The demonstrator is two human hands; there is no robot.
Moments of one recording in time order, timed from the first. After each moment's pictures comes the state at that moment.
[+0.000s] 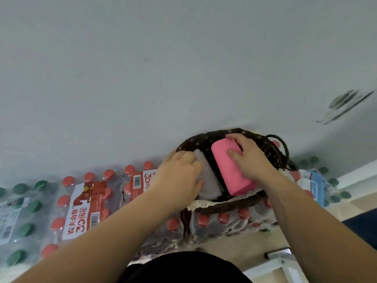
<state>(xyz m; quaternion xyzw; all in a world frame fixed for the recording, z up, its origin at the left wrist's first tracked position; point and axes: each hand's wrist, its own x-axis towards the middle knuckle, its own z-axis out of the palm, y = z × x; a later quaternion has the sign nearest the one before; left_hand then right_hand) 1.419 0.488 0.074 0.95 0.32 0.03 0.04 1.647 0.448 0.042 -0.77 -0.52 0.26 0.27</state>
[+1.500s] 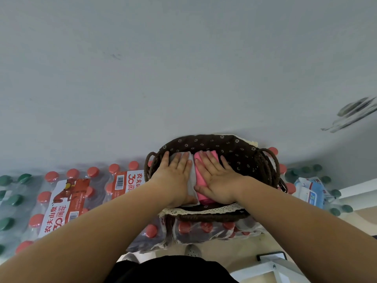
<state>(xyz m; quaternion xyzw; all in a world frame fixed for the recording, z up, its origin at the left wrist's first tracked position) 1.479 0.519 0.017 0.88 0.34 -0.33 0.00 1.651 0.472 -0.015 -0.60 -0.74 0.24 -0.20</state>
